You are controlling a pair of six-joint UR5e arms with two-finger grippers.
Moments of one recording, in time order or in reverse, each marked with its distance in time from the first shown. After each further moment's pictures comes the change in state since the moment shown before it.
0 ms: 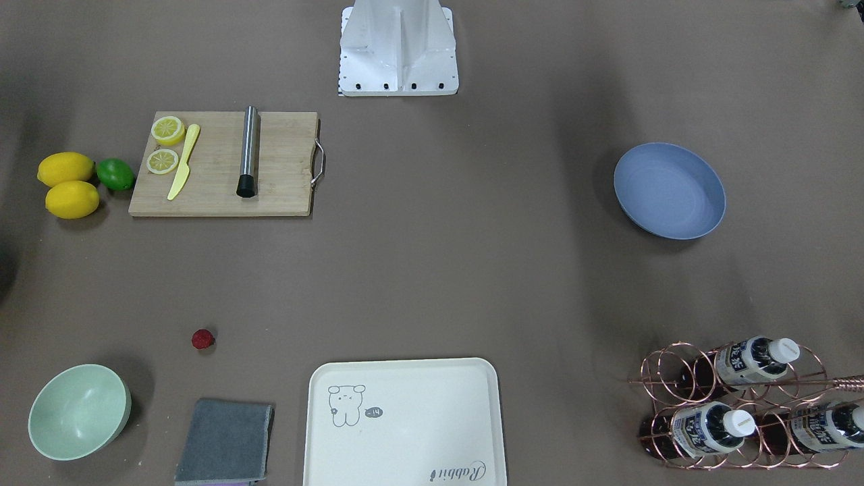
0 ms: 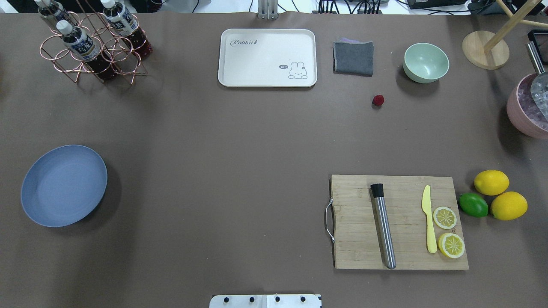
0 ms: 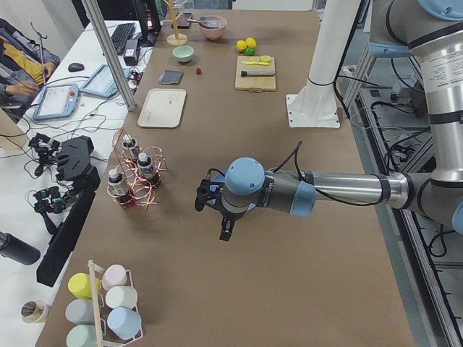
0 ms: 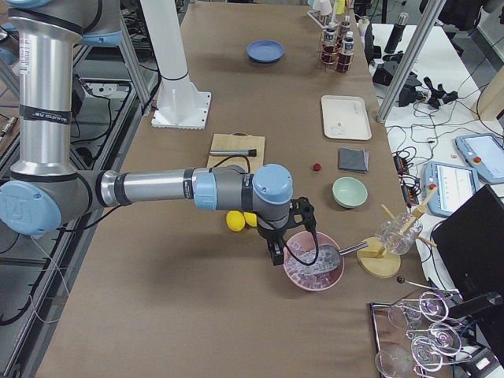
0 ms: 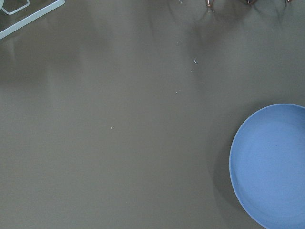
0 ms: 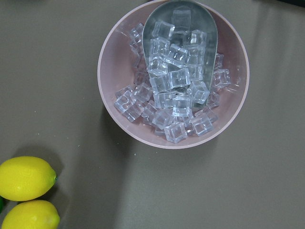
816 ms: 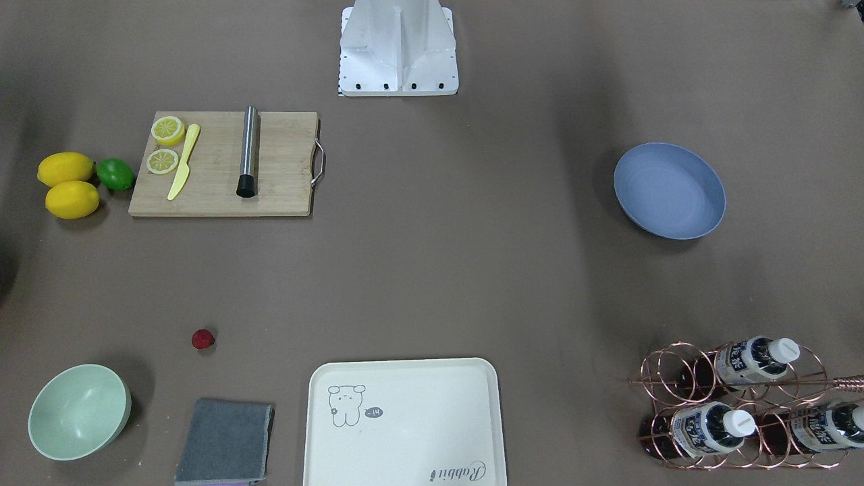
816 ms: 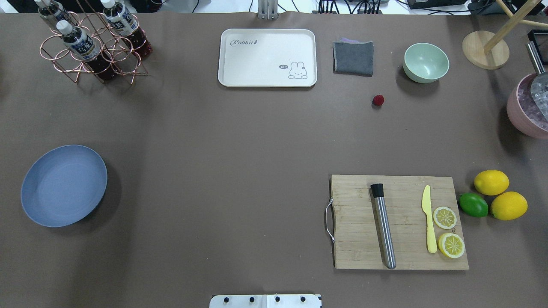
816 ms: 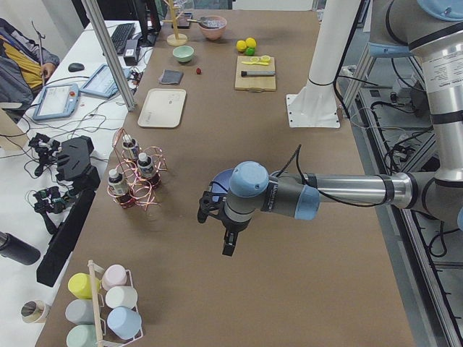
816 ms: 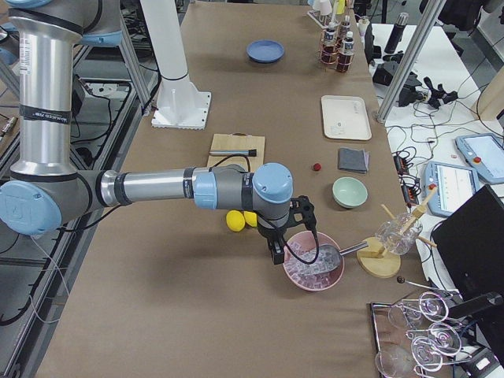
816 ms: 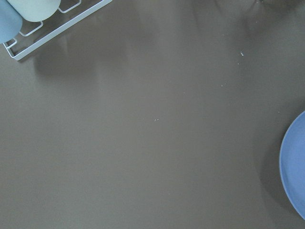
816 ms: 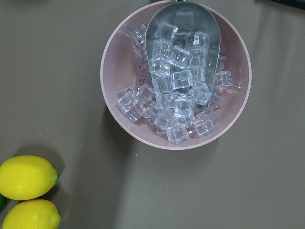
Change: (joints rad) left arm 0.005 0.022 0.019 -0.006 0.153 0.003; right arm -0.002 0.002 0.003 0.000 -0.001 -0.006
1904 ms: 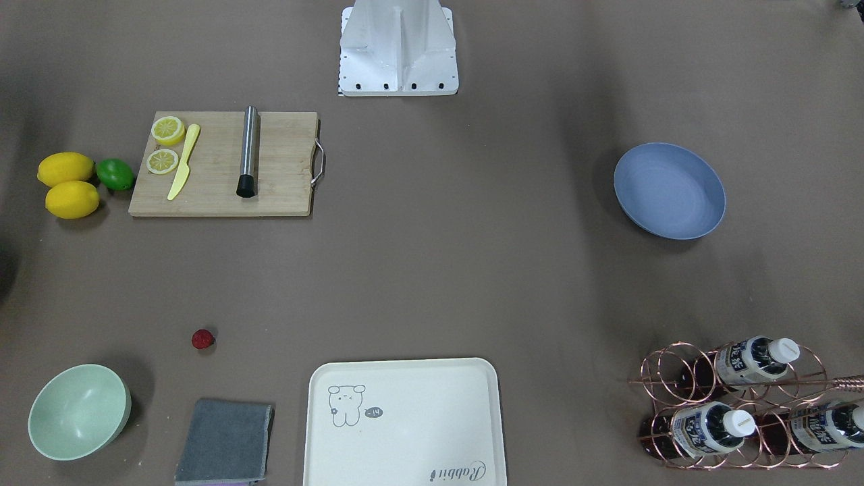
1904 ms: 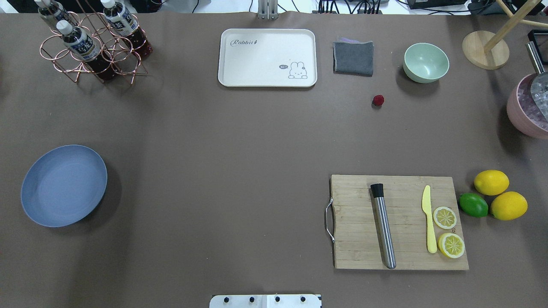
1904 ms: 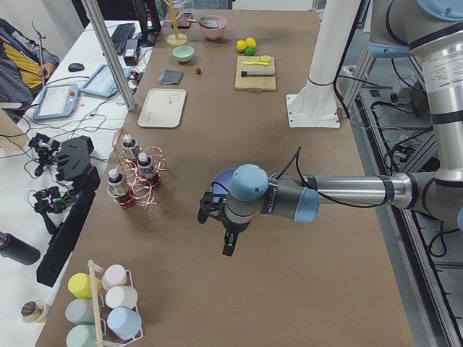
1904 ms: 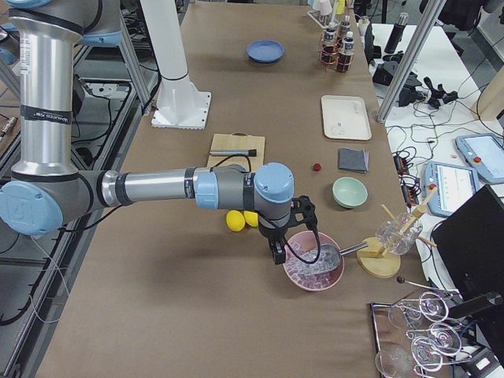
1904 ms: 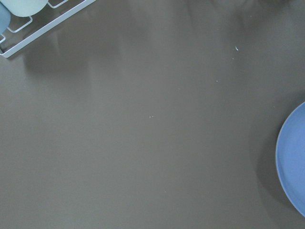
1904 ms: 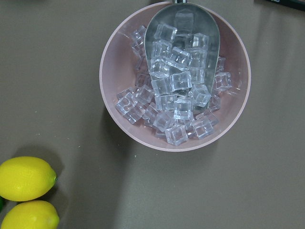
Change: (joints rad) left arm 0.003 0.001 0.010 -0.010 -0.021 0.026; right arm -0.003 0.005 -0.004 0.000 -0.002 -0.006
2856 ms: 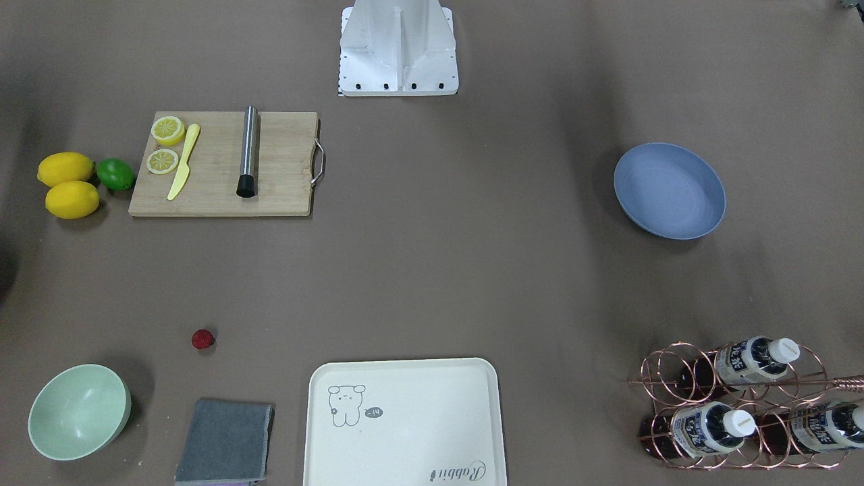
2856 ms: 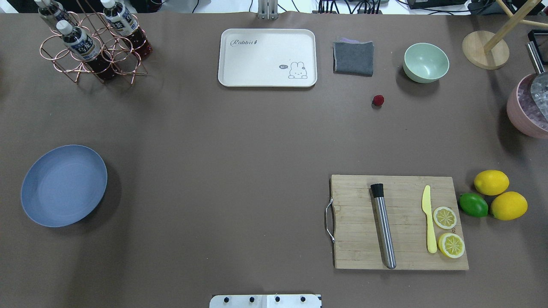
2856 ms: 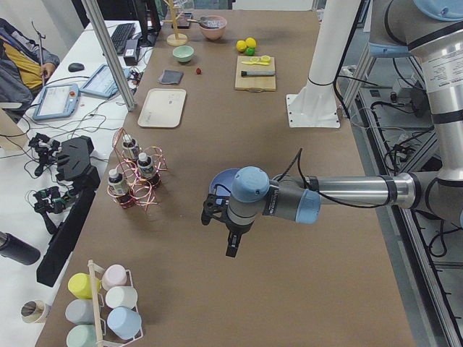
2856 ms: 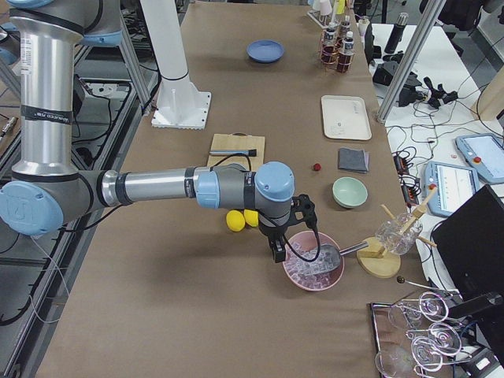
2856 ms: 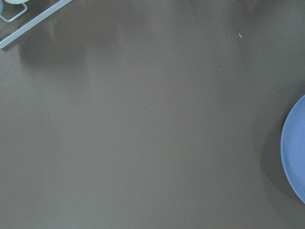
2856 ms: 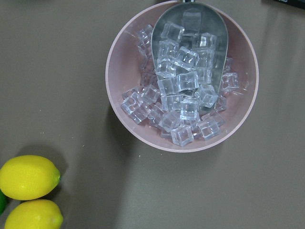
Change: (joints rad) left arm 0.027 0.031 0.000 -0.035 0.001 0.000; right arm -0.012 -0.004 0.004 0.000 0.004 0.004
